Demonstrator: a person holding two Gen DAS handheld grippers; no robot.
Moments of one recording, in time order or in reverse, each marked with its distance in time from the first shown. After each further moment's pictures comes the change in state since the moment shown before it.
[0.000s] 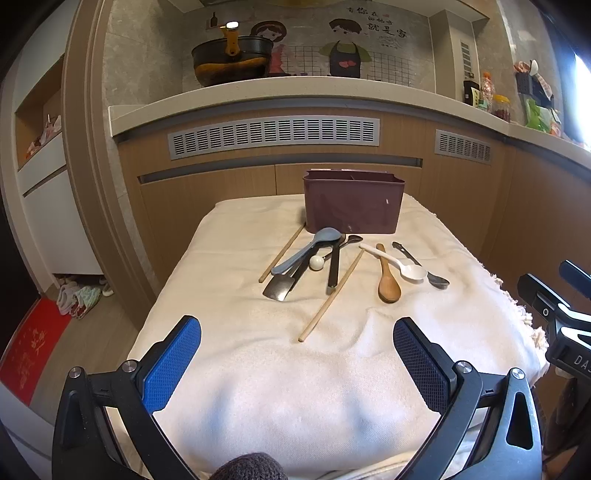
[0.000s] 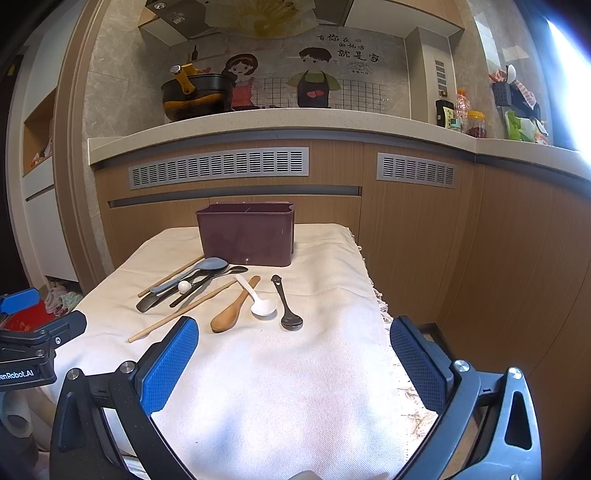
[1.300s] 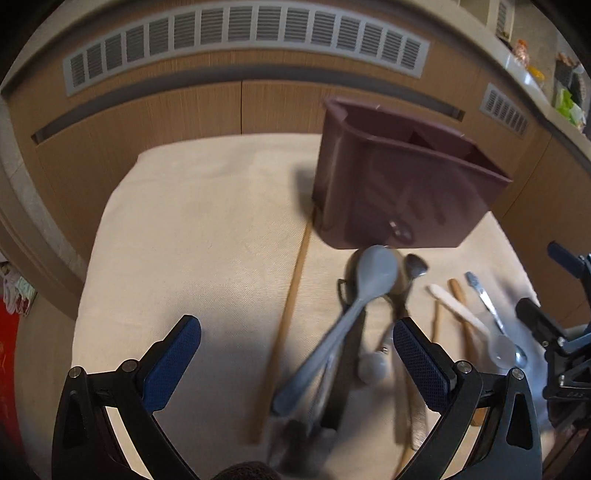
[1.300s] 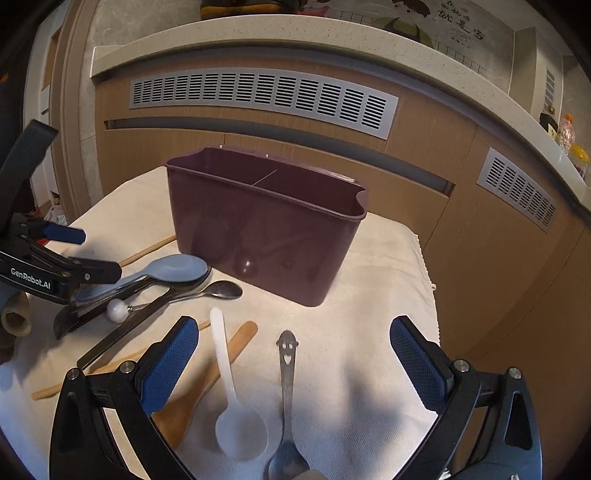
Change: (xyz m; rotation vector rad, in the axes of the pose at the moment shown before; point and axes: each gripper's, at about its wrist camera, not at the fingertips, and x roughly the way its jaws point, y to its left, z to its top) left arm 0.270 0.045 0.101 -0.009 0.376 -0.208; right arm 0.232 0.050 0.062 -0.268 0.223 0.086
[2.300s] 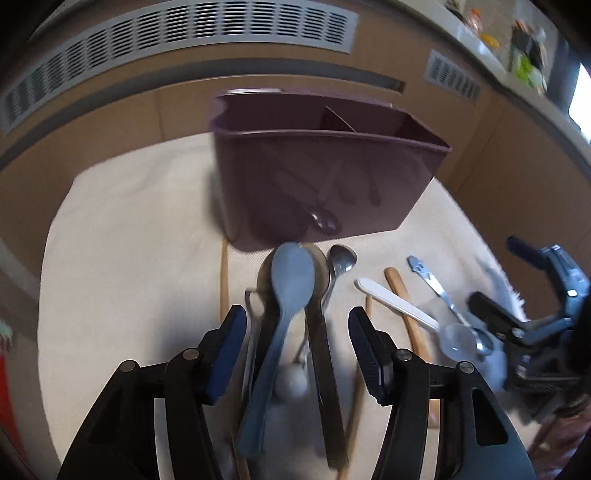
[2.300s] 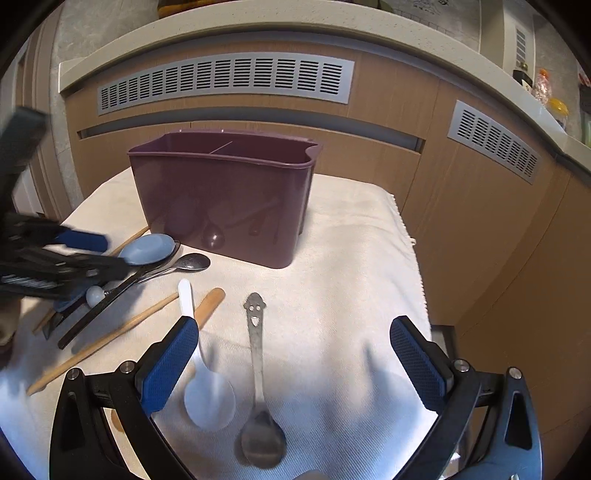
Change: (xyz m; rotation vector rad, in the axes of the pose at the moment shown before) left arm 0.013 -0.056 0.018 0.189 0.059 -0.111; right arm -0.005 -0.025 -0.028 0.121 0.054 -0.043
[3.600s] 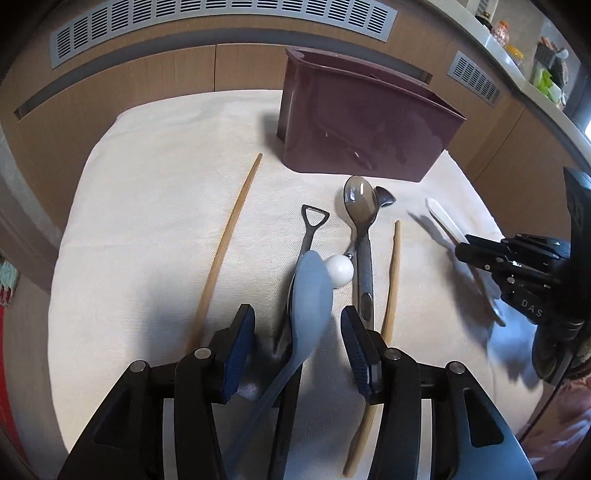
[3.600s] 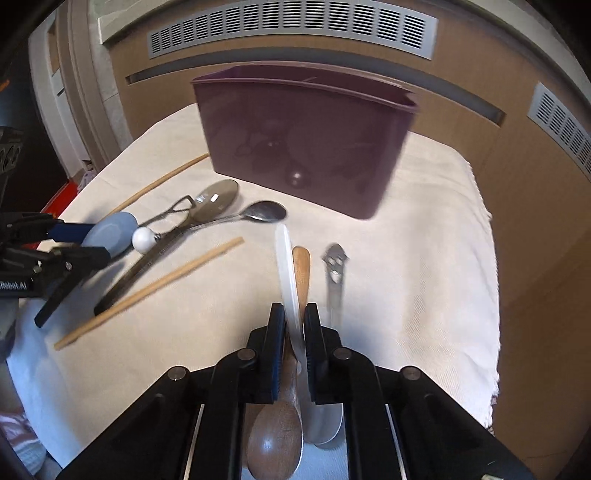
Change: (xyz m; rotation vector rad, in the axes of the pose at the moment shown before) left arm -0.043 0.038 -0.069 -0.139 0.049 -0.001; right arm 0.022 0.028 -0.005 -0.107 0.217 0.214
